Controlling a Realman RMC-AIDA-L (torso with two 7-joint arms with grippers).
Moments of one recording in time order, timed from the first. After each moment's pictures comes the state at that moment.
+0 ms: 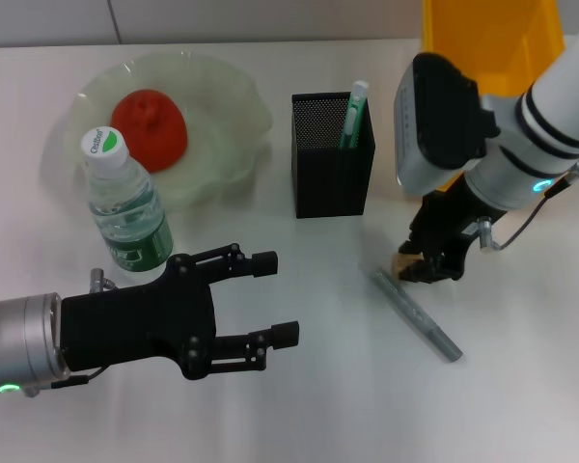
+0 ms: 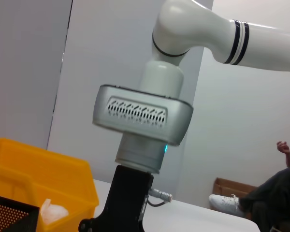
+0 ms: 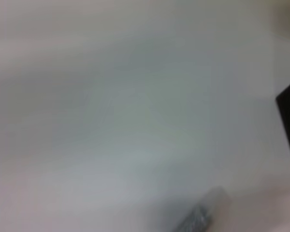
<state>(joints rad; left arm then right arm) -0.31 -2.05 1.27 0.56 1.42 1.64 -1.07 0.84 2.09 -1.42 -0.90 -2.57 -1.42 1.91</state>
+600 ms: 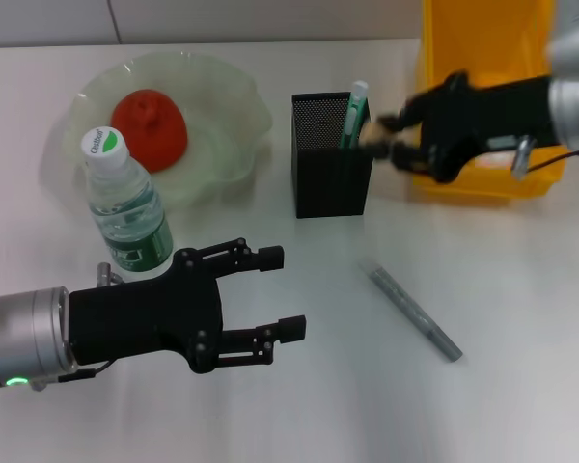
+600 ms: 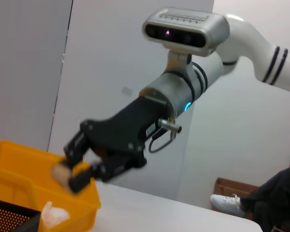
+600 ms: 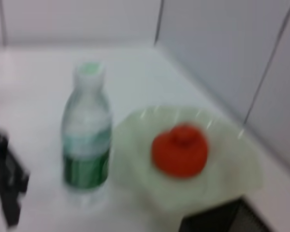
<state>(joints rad) -0.32 -2.05 1.27 0.56 1.42 1.63 -1.07 0.45 2.08 -1.25 -1.35 -2.07 -1.32 1.80</state>
